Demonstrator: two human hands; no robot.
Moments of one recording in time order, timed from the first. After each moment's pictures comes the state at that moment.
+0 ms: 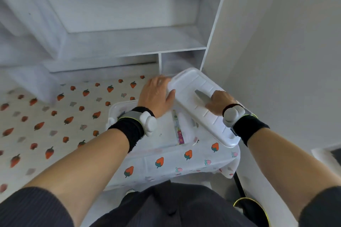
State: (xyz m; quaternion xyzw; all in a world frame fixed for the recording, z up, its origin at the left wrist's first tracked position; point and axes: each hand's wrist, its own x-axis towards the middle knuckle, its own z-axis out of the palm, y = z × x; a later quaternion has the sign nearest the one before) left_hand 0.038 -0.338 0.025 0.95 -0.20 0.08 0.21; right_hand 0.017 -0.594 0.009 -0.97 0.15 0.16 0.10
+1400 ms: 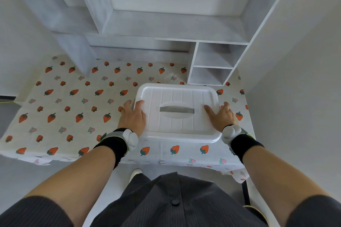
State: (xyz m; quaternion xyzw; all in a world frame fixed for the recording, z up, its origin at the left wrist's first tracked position) left_hand -0.053 -0.194 -0.080 0.98 0.10 -0.05 0.17; right_hand -0.017 -0.515 -0.070 -0.93 0.23 0.13 0.27
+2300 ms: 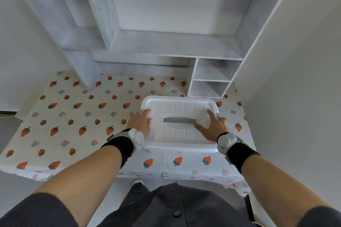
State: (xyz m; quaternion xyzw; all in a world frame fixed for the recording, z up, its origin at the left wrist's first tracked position) left_hand -0.032 -0.191 -0.046 0.96 0.09 -0.16 0.19; right_hand -0.026 -0.482 -0.057 -0.95 0.14 0.20 0.21
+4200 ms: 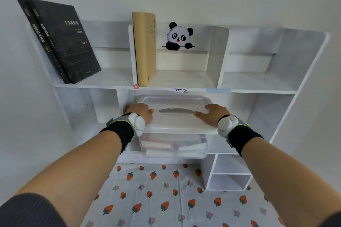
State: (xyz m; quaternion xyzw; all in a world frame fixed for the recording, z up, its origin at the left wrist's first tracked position) left_hand 0.246 -0.085 0.240 0.99 -0.04 -0.07 -0.10; right_hand 0.240 -0.366 0.235 -0.98 0.07 0.01 0.19
